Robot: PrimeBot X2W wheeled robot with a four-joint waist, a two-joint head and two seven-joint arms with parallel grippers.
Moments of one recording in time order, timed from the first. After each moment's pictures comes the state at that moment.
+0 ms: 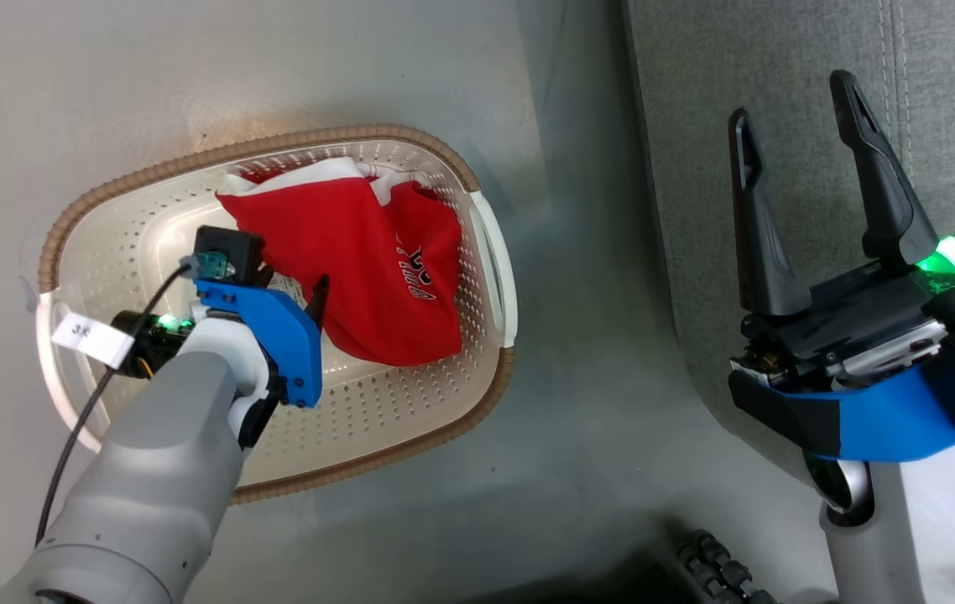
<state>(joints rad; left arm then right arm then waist) -0.90 0.16 -0.85 1.21 -0.80 -0.13 -0.04 -0.40 -0.06 0.12 -0.16 0.02 0.13 -0.26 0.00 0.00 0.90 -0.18</state>
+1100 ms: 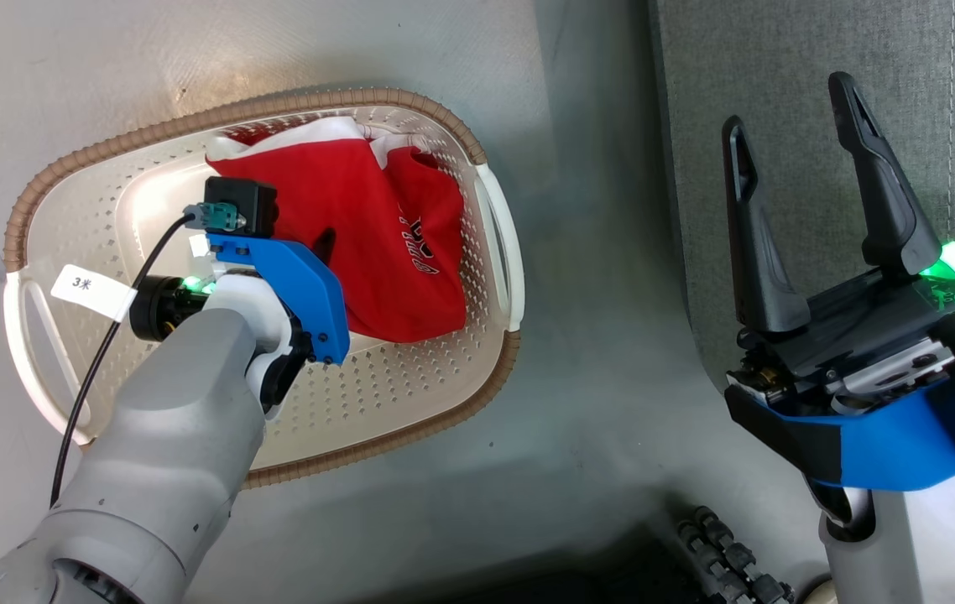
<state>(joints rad) -0.97 0.15 -0.94 1.17 -1.00 -0.13 0.00 -0.38 -0.06 0.14 -0.22 0.01 0.13 -0.26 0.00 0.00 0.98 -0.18</state>
